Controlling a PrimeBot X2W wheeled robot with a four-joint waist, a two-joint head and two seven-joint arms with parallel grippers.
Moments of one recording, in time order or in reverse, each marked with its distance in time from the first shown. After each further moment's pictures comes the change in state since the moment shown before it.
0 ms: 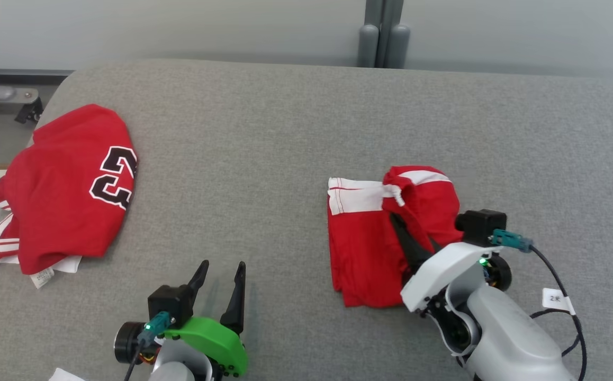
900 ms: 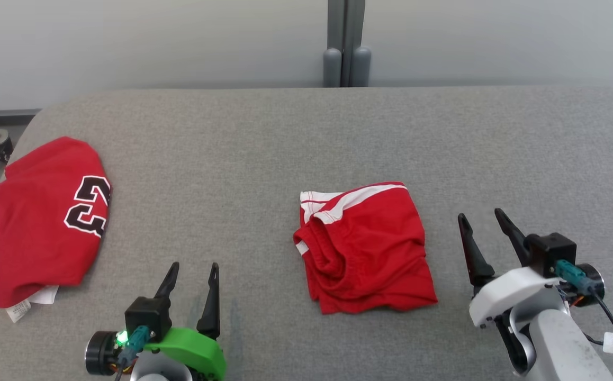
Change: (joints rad) left arm 0.077 -0.001 0.123 -0.117 0.140 0.025 0.000; right arm 0.153 -0.004 -0.352 -0.133 -0.523 0.000 -0.103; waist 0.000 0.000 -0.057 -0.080
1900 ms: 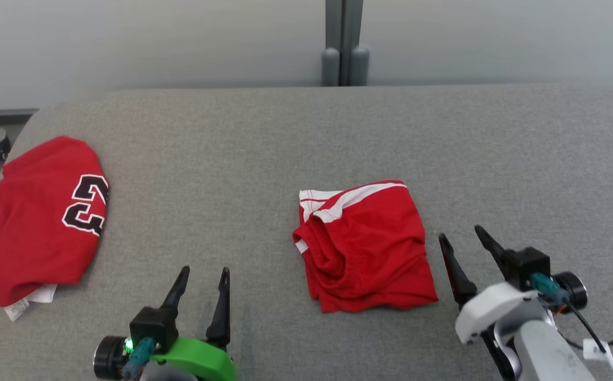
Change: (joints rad) left arm 0.081 0.000 -0.030 -0.106 -0.019 0.004 0.000; right arm 0.066 0.004 0.048 -0.002 -0.059 0.000 0.000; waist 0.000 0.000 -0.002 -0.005
